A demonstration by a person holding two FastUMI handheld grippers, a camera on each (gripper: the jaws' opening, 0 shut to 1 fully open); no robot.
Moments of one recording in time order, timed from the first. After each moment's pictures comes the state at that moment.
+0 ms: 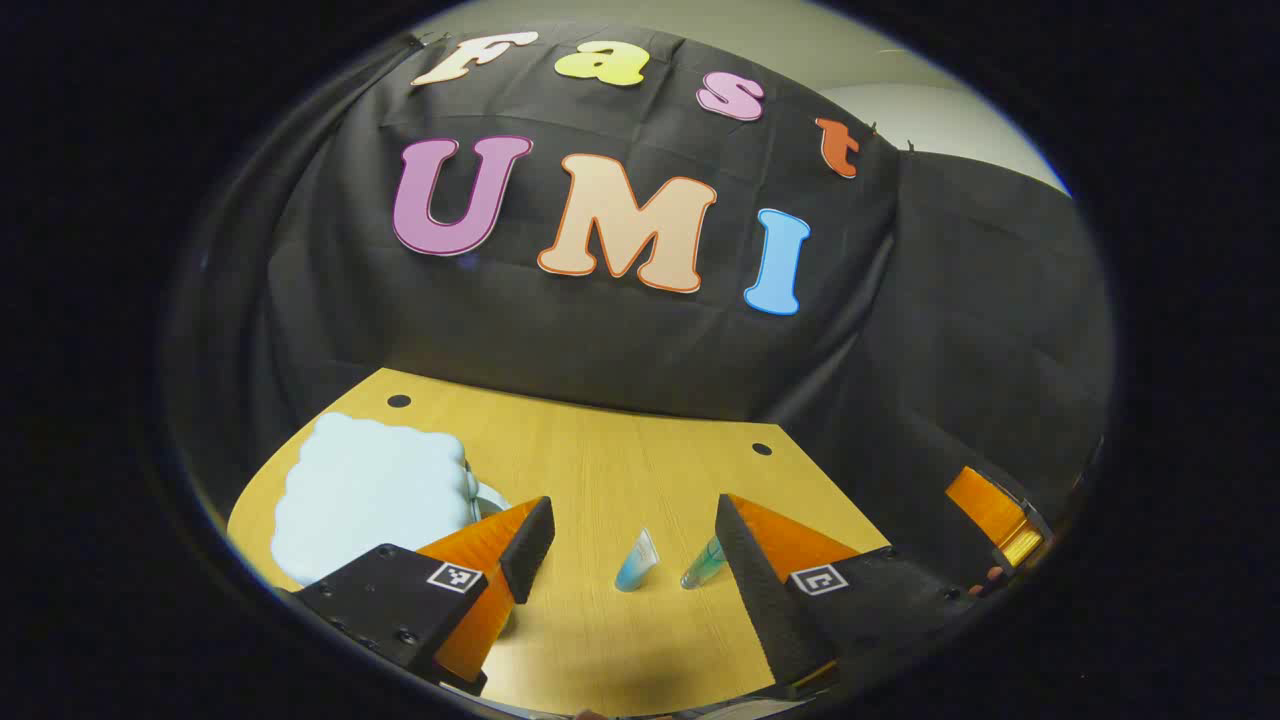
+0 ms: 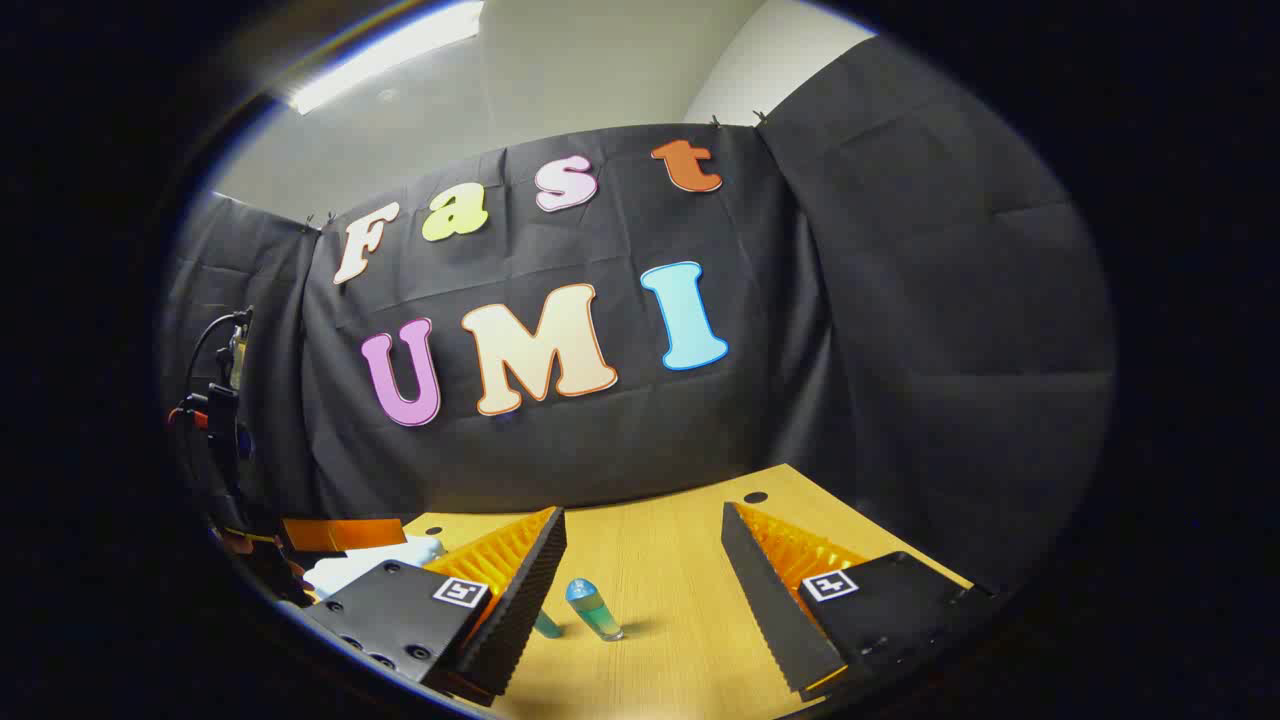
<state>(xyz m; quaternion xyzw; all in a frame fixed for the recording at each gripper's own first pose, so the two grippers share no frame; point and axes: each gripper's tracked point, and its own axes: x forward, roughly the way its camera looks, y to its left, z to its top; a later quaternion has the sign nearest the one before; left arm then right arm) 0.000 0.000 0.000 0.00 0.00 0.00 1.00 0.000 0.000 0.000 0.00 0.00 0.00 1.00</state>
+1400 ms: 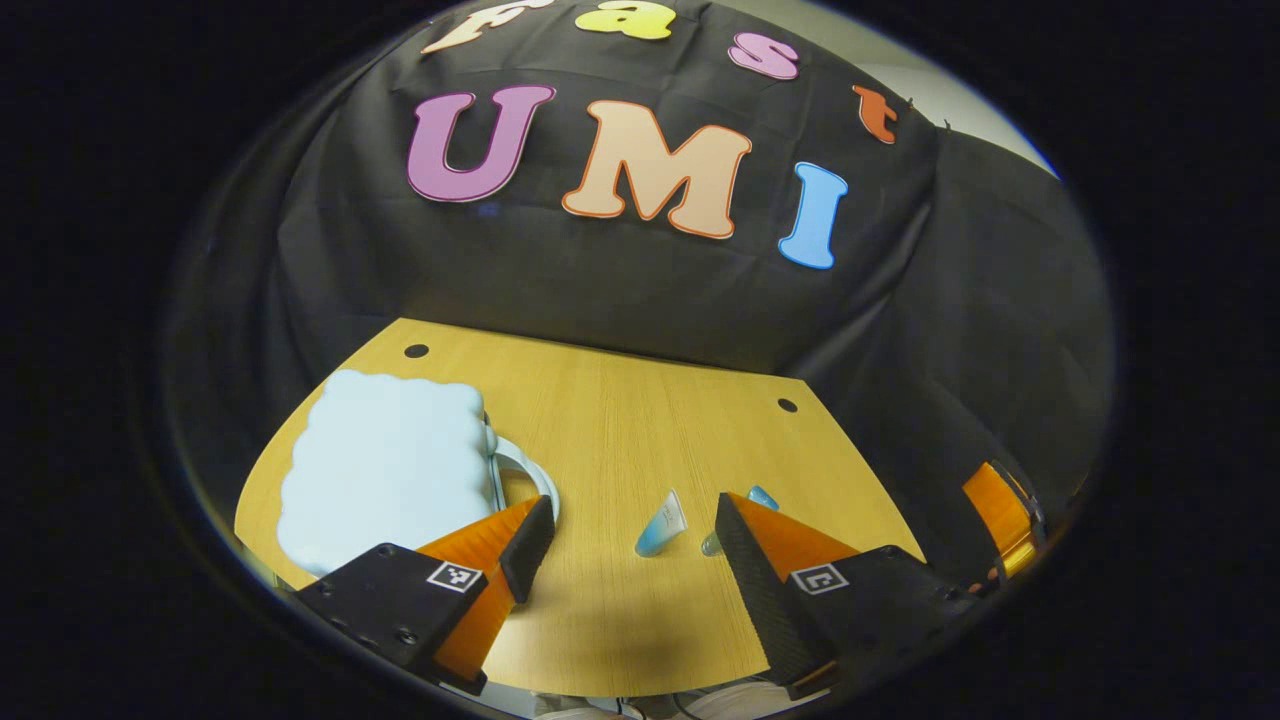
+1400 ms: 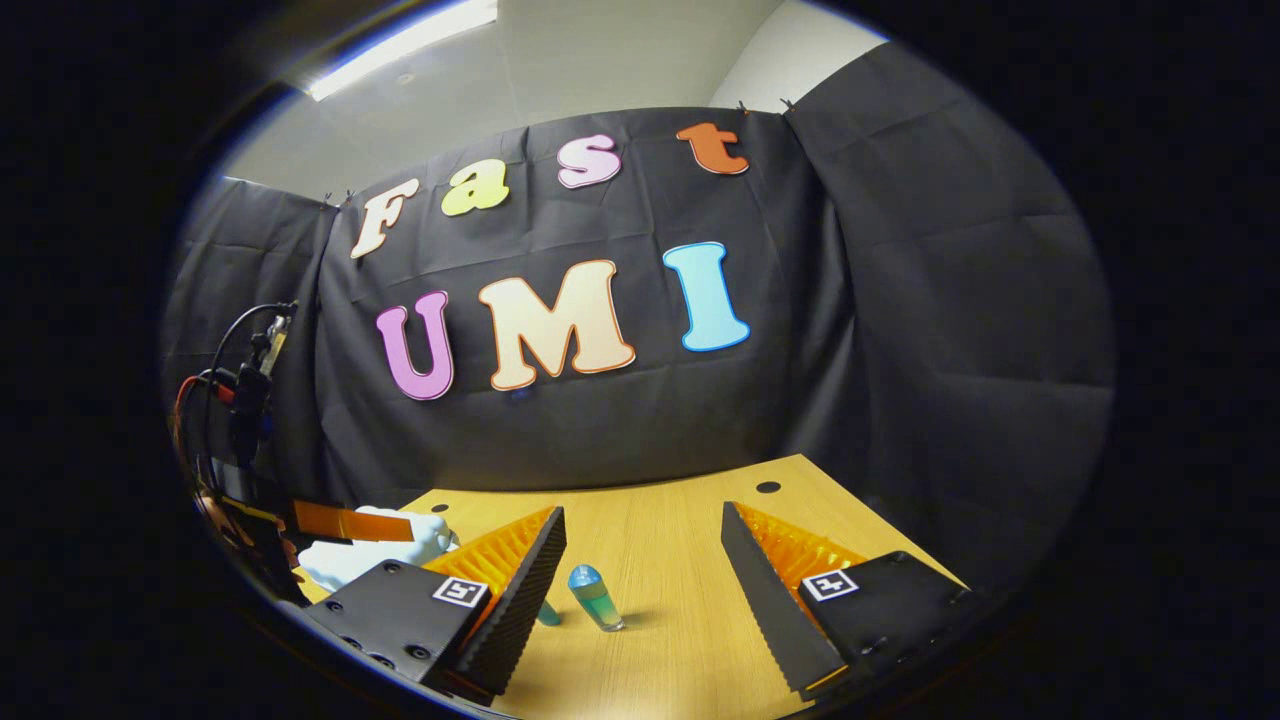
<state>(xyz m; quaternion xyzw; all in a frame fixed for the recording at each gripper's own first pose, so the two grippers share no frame) 0.010 0.026 -0.024 -0.02 0.10 0.03 0.99 0.011 0.013 -0.019 -0.02 0.04 0.03 1.00</state>
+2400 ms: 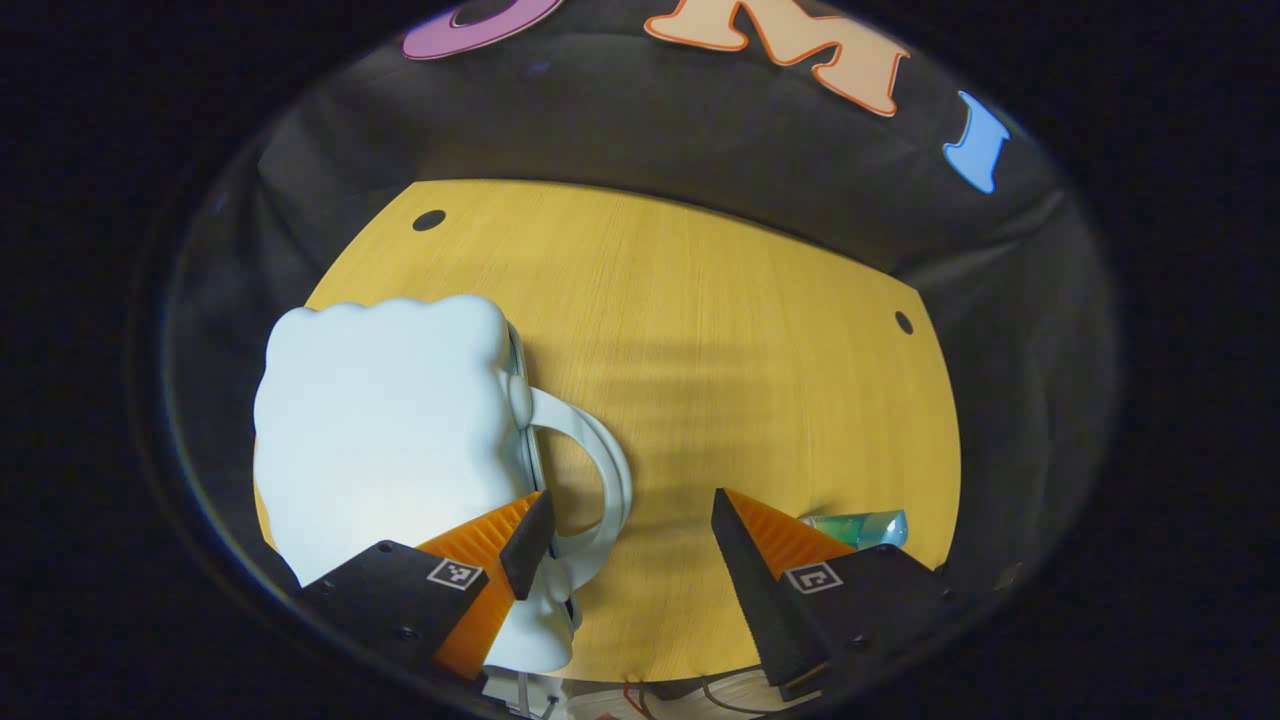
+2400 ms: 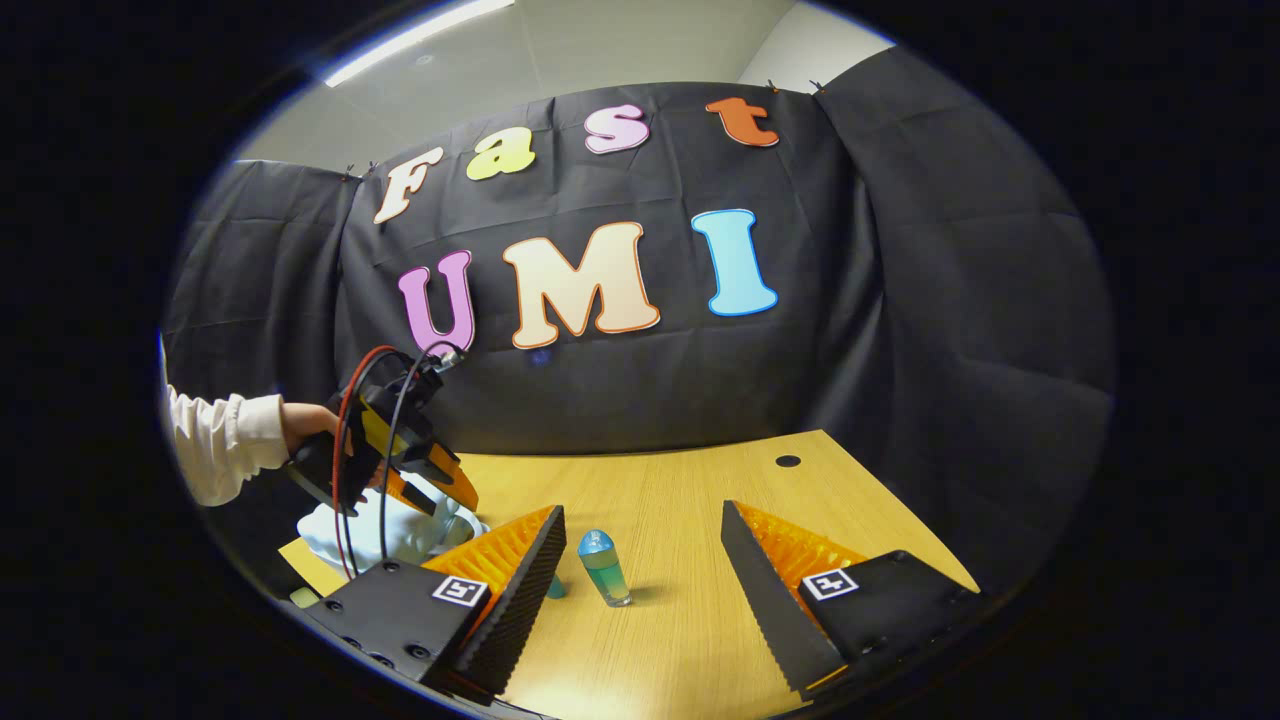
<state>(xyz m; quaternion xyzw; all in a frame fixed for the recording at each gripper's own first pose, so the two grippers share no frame) 0.119 0.124 -0.087 -0.08 0.38 0.12 0.91 0.012 0.020 -0.058 -0.05 0.08 0.06 0.99</state>
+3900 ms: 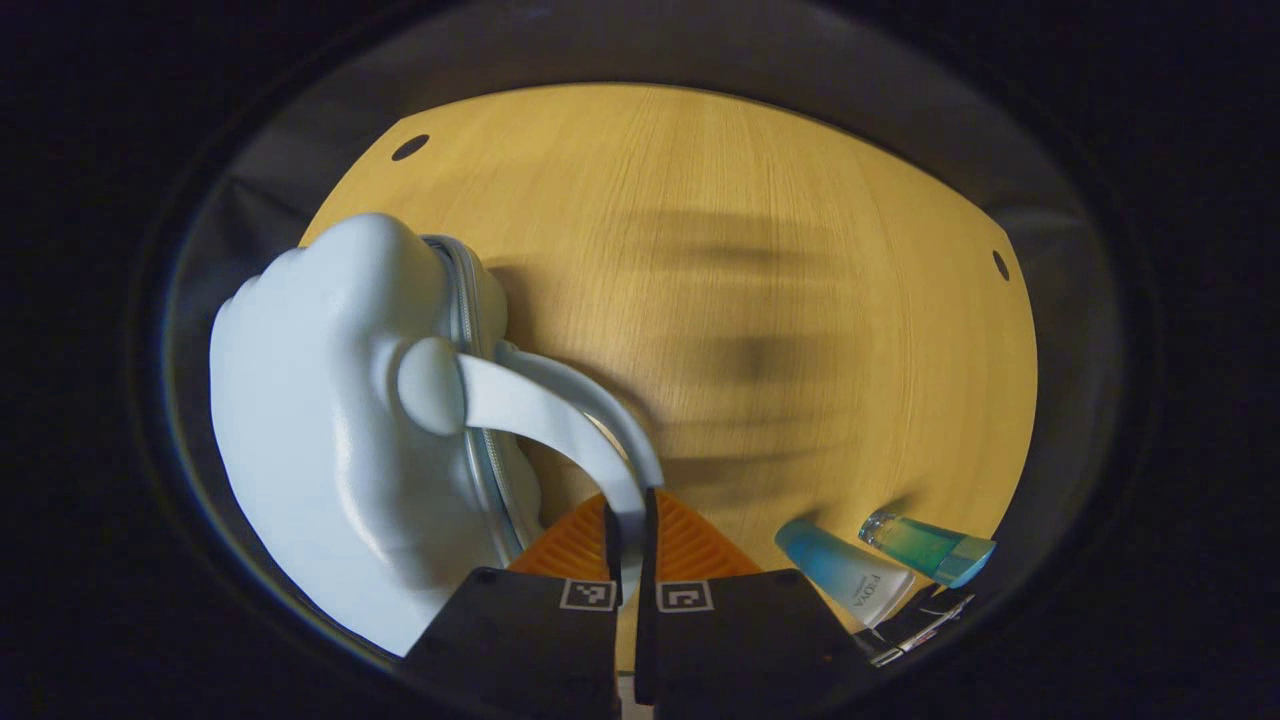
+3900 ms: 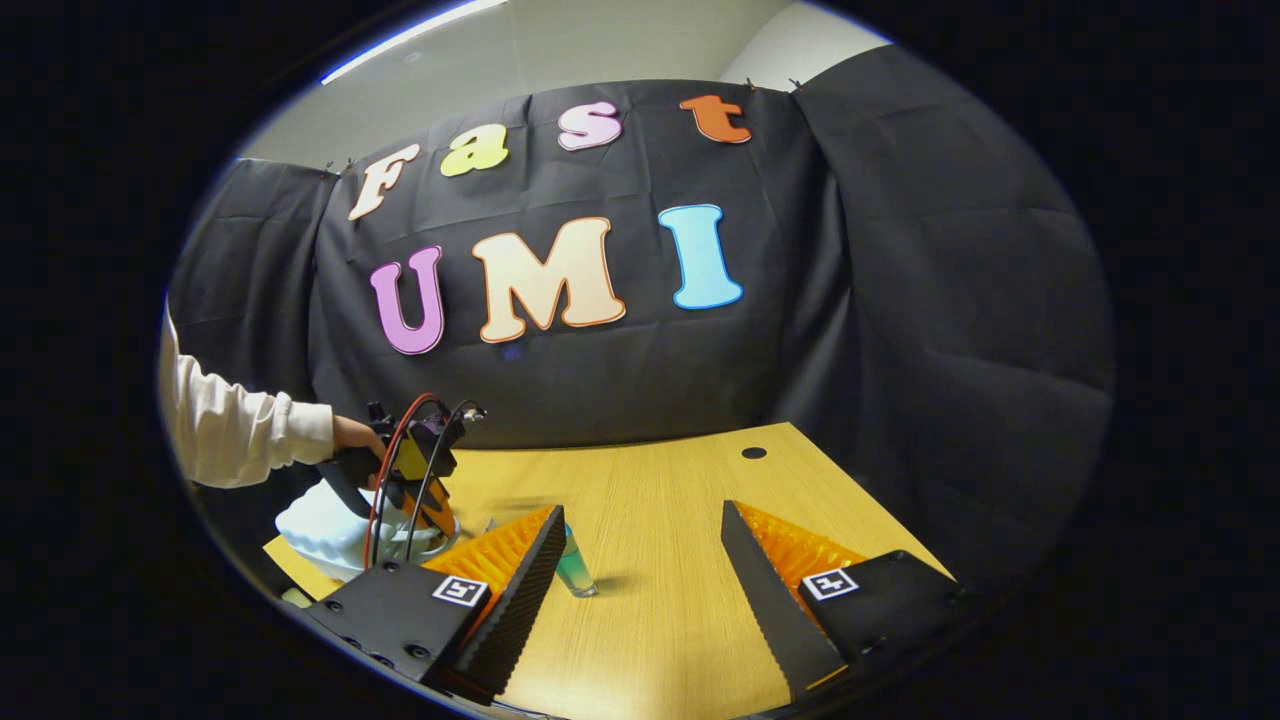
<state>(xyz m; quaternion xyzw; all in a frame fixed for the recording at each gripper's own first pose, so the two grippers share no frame) 0.145 0.144 -0.148 -0.06 0.50 0.17 0.85 0.008 -0.016 -0.066 -0.05 0.08 0.02 1.00</state>
